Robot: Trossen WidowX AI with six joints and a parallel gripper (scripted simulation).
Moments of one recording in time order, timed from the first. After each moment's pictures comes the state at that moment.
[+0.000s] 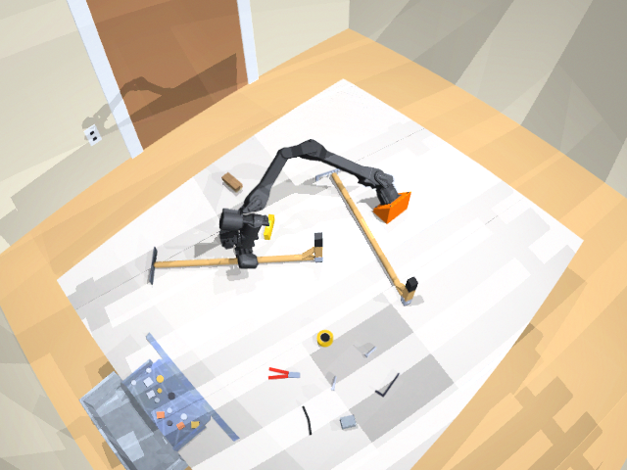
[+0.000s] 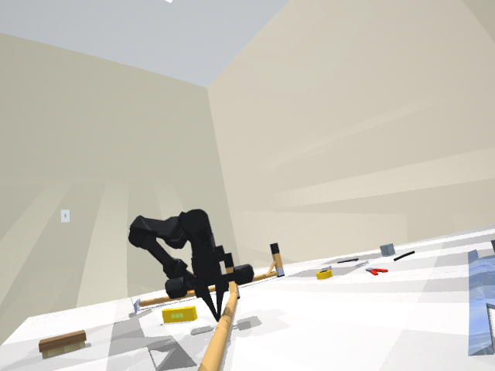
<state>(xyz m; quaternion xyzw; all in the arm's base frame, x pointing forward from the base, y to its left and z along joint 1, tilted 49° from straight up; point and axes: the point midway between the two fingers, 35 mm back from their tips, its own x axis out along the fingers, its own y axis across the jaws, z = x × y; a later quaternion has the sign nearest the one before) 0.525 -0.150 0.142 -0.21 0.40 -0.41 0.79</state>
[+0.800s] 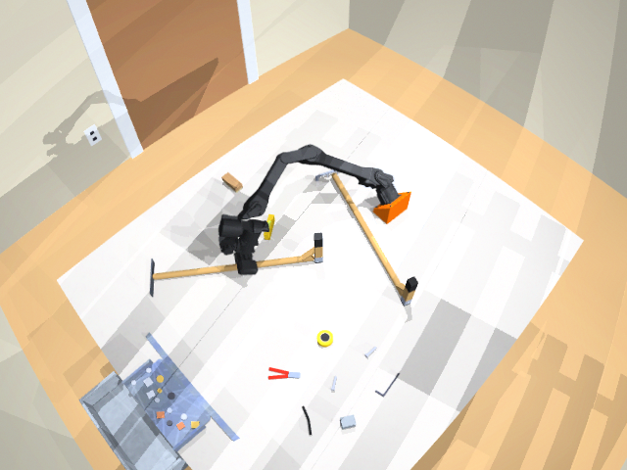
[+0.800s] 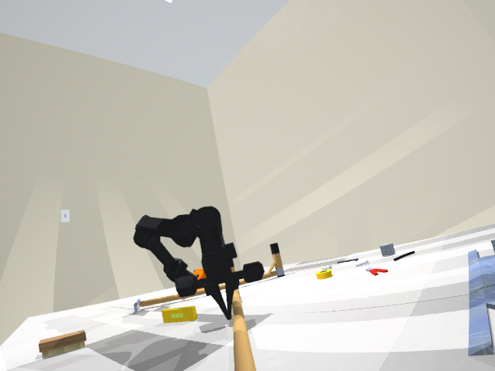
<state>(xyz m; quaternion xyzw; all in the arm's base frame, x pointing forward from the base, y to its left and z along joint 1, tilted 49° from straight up) 0.540 -0.139 0.129 -0.21 0.40 -0.41 0.79</state>
